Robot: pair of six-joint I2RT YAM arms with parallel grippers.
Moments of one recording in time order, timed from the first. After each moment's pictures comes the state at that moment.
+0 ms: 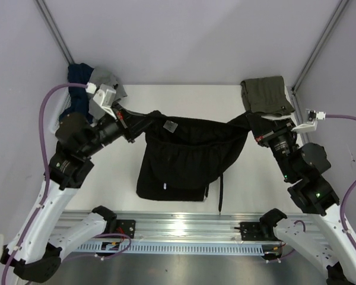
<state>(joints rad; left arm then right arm) -0.47 0.84 1.20 -0.31 0.40 -0.38 0.56 0.63 0.98 -0.16 0.24 0.89</state>
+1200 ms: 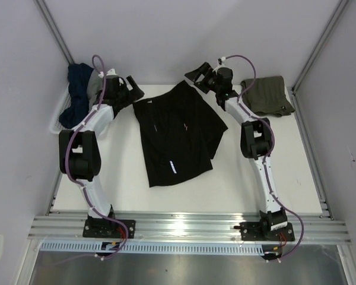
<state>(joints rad) -0.06 1.89 1.47 -0.10 0.10 -0.56 0.29 2.65 2.36 0.22 -0.40 0.95</state>
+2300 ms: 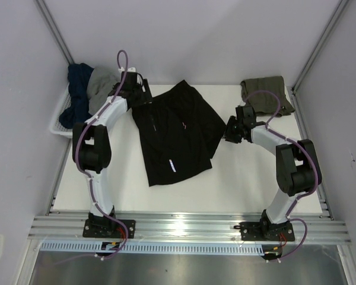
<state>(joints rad) -0.17 2.02 1.70 -0.36 -0.04 -0.38 0.25 1.75 1.10 -0.24 -0.12 0.61</state>
